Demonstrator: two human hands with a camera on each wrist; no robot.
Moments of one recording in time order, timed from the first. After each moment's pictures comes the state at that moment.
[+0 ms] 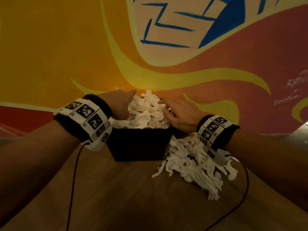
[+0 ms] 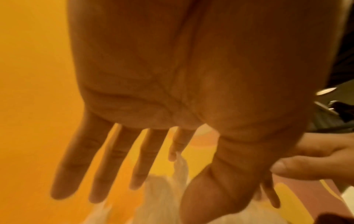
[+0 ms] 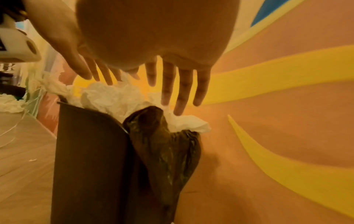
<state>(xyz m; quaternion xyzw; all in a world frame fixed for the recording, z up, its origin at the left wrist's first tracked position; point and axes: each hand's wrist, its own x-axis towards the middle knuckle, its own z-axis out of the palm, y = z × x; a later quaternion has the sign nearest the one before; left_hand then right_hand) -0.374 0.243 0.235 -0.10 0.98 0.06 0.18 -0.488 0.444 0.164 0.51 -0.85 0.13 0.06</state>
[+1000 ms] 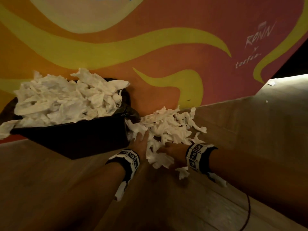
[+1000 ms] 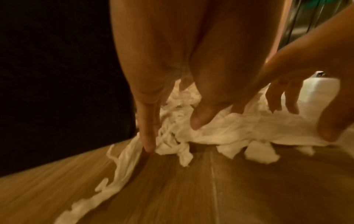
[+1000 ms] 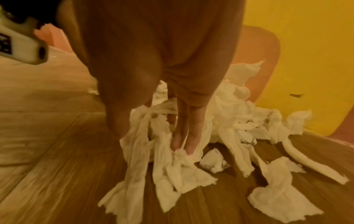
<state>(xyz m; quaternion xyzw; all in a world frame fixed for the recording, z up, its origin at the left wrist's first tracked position) -0.443 0.415 -0.042 -0.05 0.94 0.20 0.28 -0.487 0.594 -0.016 0.41 -0.84 -0.07 -0.35</state>
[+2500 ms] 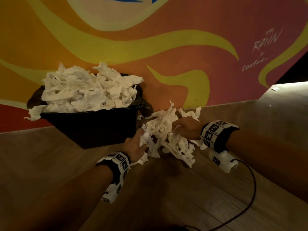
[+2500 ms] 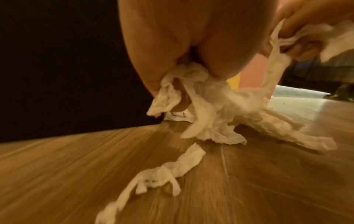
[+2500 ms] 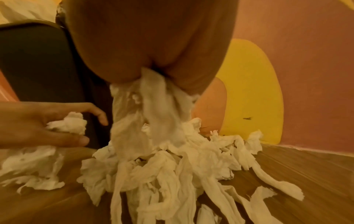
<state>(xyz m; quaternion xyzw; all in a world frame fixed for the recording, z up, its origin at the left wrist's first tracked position) -0.384 0.381 -0.023 -0.12 0.91 0.37 0.12 -0.501 0.587 0.066 0.32 -0.89 0.12 -0.30</state>
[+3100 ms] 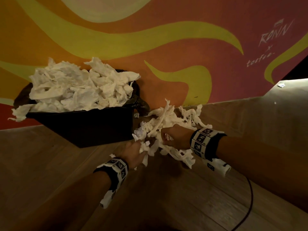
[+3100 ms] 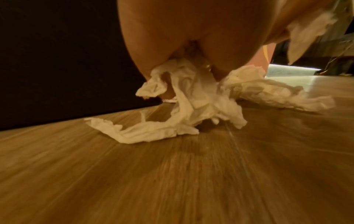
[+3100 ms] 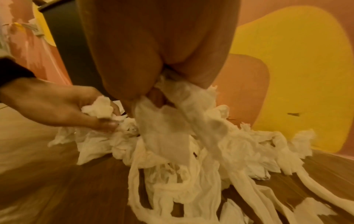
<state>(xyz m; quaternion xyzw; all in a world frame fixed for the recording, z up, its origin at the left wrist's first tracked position) -0.382 0.385 -0.050 -0.08 0.95 0.26 0.15 -0.498 0.571 0.021 0.39 -0.87 0.05 -0.30</state>
